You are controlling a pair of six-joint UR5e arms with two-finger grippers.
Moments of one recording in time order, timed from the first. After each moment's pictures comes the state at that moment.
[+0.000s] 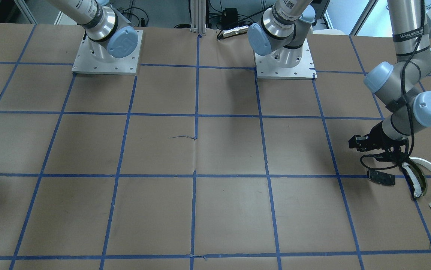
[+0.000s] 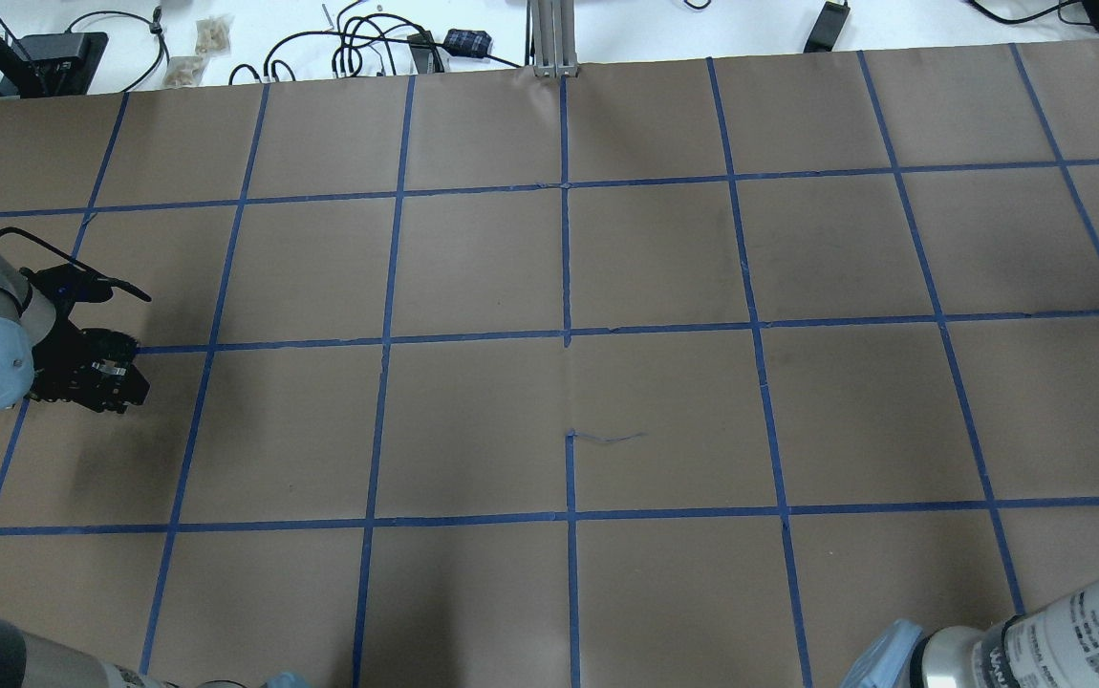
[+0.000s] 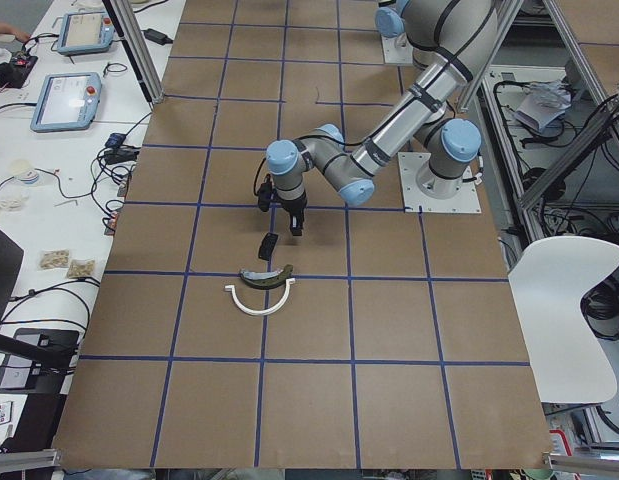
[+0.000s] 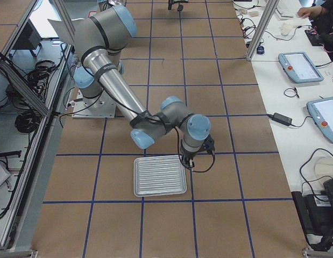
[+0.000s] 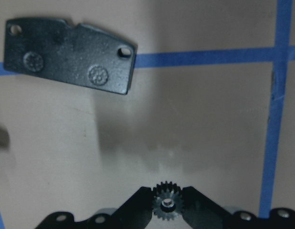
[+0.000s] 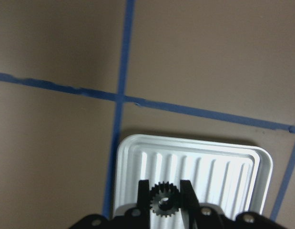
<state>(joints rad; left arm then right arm) -0.95 -1.91 -2.01 -0.89 1.68 0.67 0.76 -1.14 1.44 -1.83 -1.62 -0.99</state>
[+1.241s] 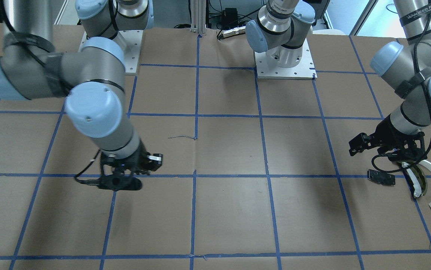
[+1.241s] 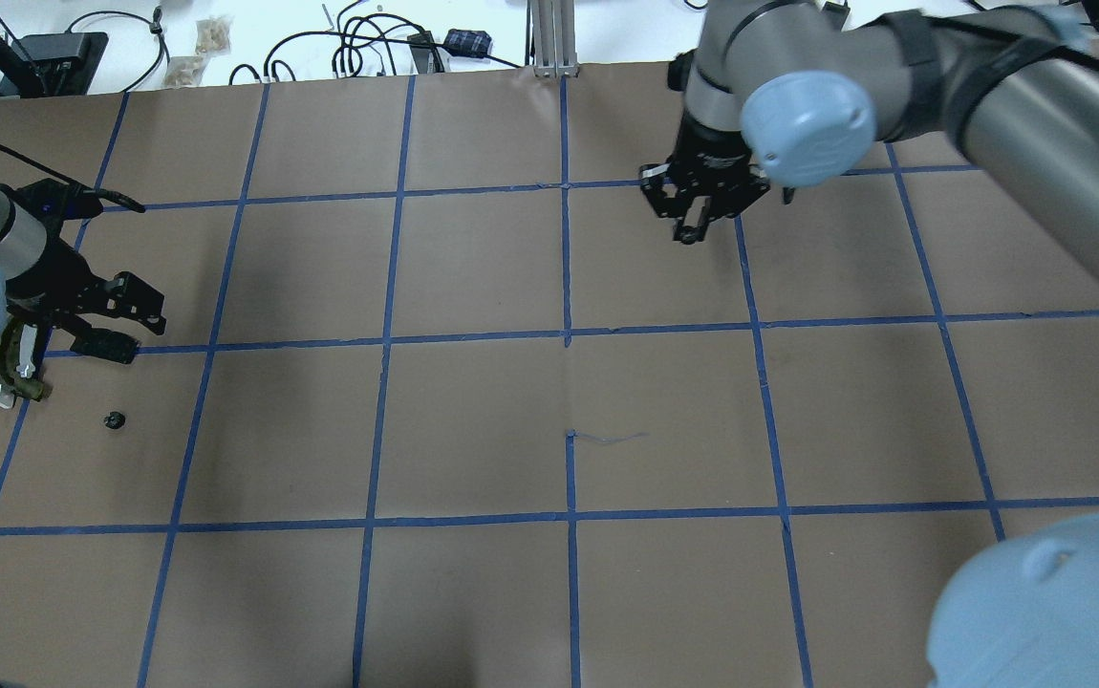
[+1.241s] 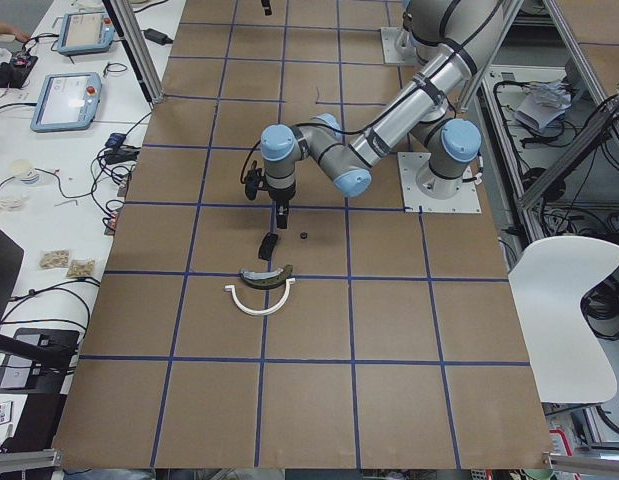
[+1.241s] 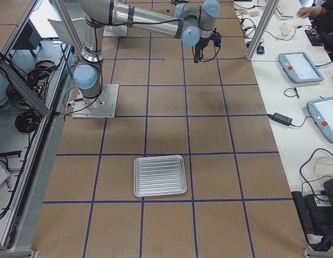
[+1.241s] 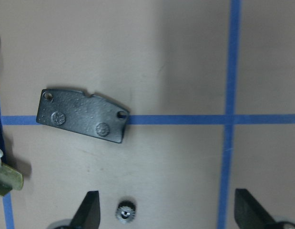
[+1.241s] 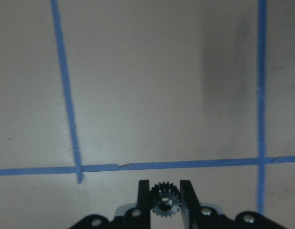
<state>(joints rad) -1.09 -1.78 -1.87 -1.08 1.55 0.43 1.77 -1.14 1.51 -1.92 -1.50 0.28</state>
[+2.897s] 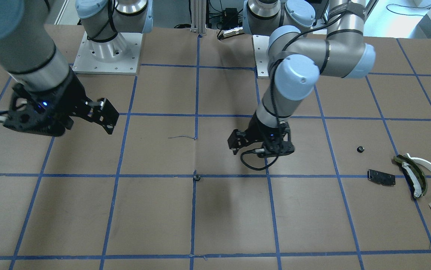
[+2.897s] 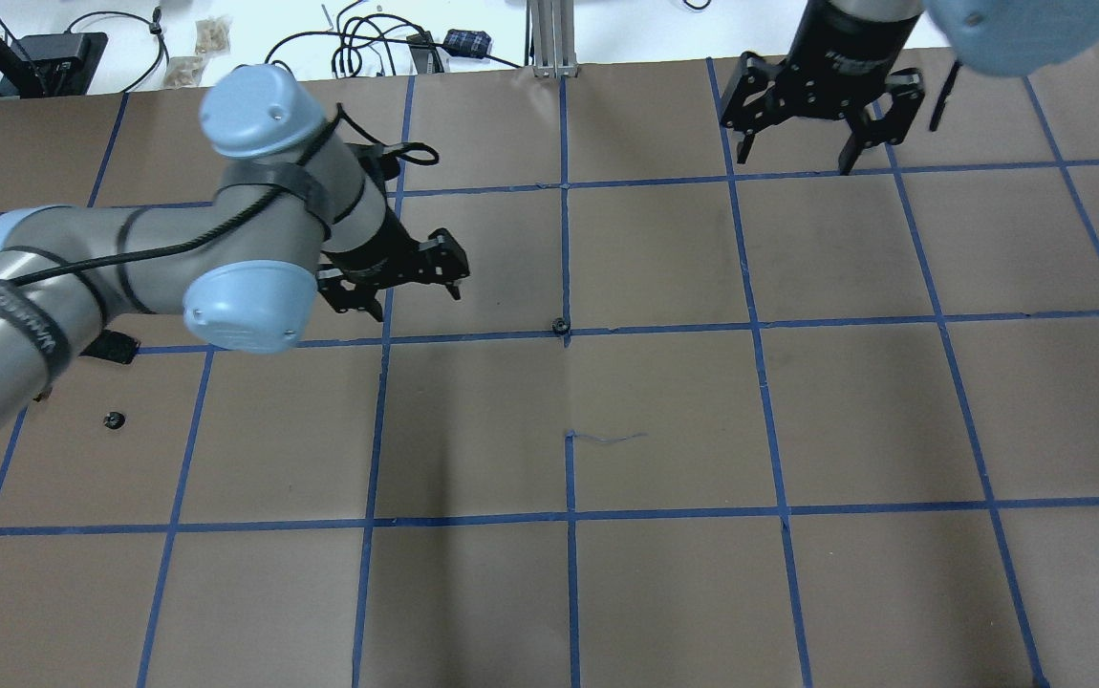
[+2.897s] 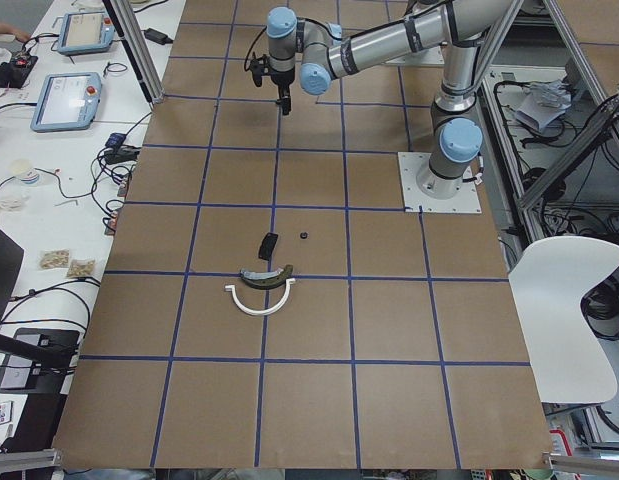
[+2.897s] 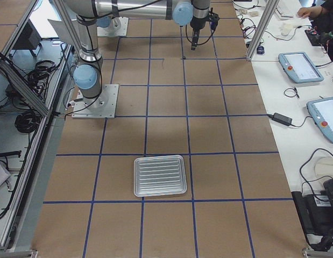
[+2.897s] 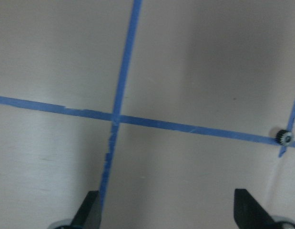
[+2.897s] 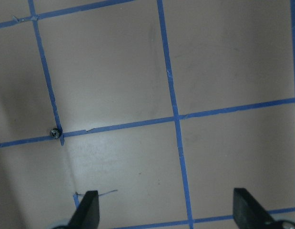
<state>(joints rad) -1.73 -1.82 -1.83 -1.00 1.45 -0.36 1.57 -1.41 1.38 -1.53 -1.51 0.15</state>
